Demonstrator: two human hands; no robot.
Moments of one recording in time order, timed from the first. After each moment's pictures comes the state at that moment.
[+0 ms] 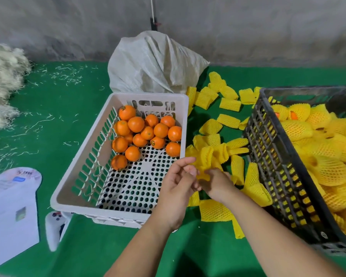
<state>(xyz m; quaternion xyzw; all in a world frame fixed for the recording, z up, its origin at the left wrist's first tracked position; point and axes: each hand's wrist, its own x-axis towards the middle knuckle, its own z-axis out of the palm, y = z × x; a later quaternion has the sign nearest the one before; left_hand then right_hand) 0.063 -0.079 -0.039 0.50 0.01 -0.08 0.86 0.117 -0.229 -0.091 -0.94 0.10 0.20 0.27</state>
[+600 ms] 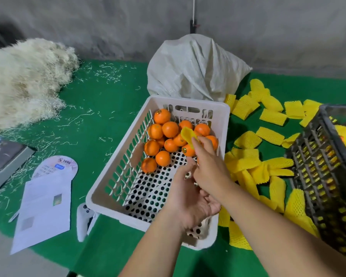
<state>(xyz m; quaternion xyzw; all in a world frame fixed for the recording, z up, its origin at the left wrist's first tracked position) 0.105 -0.027 -0.022 0.31 0.21 -0.27 0.89 0.176 -0.122 -0.038 -0.93 -0.17 0.01 0.31</state>
